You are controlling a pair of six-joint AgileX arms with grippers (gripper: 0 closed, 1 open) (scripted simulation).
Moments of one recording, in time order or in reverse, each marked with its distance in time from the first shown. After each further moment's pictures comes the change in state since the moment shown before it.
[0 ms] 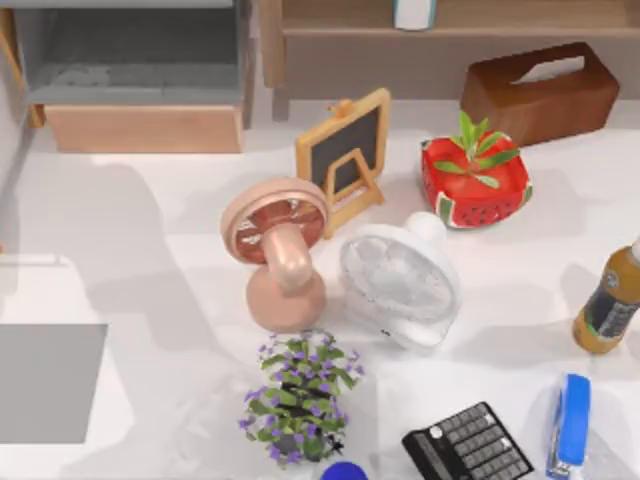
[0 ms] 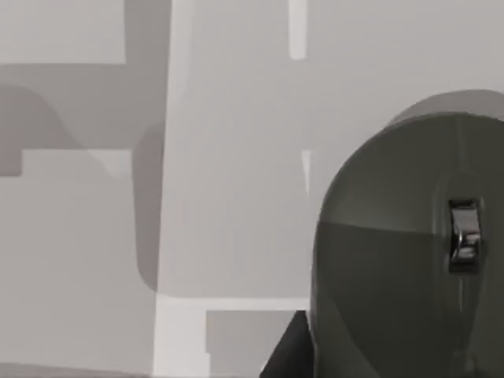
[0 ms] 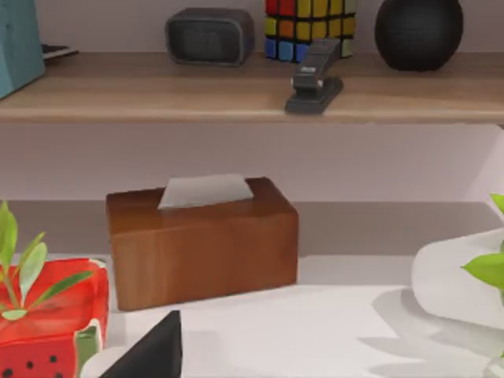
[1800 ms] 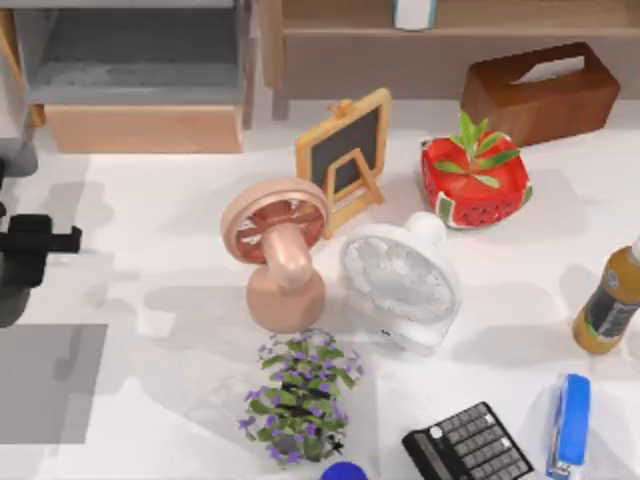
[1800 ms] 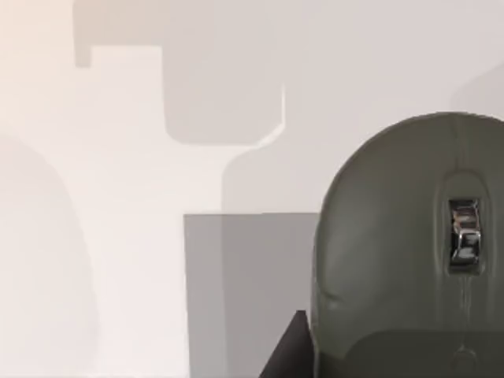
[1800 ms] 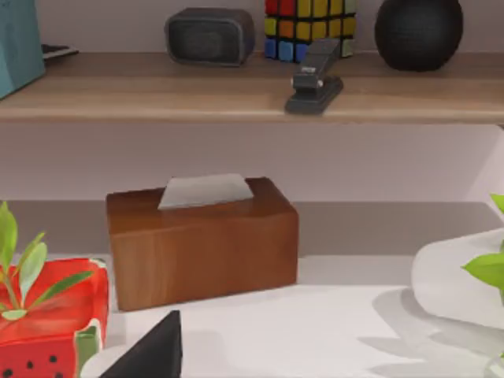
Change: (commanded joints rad) left arm -0.339 -1.056 -1.393 0.445 -0.030 -0.229; right arm 0.000 0.000 0.000 0.000 0.000 0.000
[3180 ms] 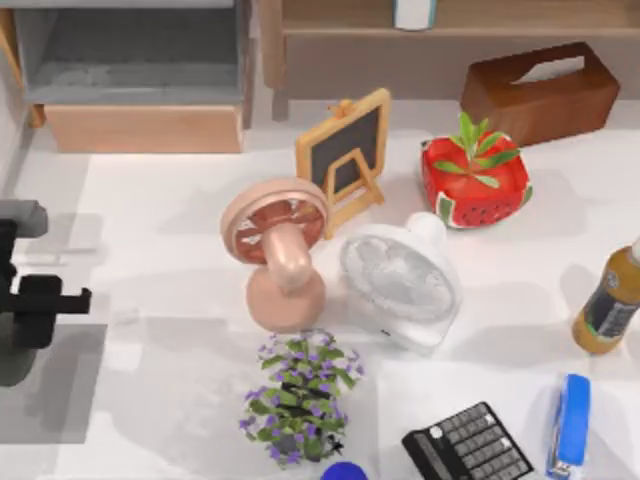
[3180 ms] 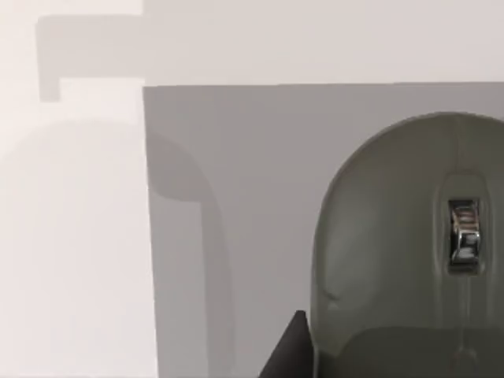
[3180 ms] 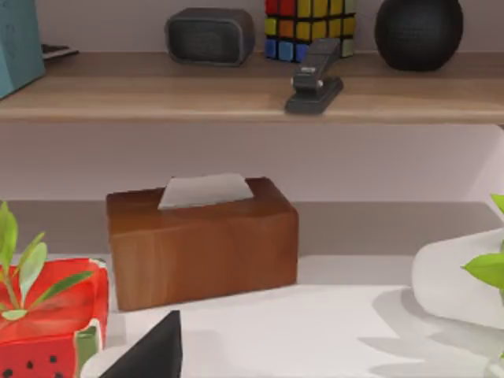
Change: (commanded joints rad) left arm -0.016 -0.059 -0.182 0.084 -0.012 -0.025; right arm 0.000 0.000 0.000 0.000 0.000 0.000
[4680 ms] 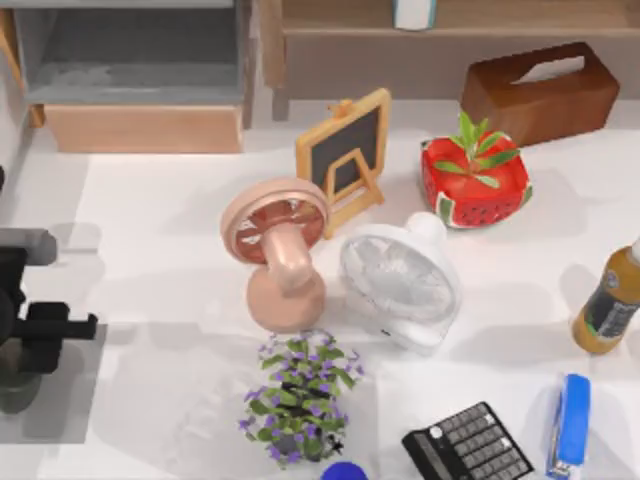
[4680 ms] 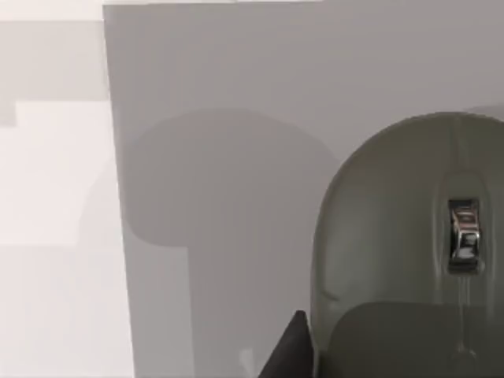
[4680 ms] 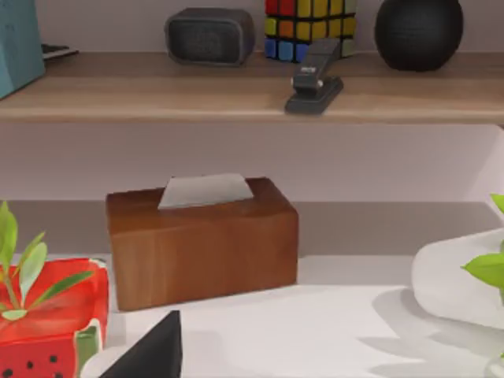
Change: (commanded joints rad) left arm -0.002 0.059 -0.053 0.024 0.002 -0.001; right arm 0.000 0.000 0.000 0.000 0.000 0.000
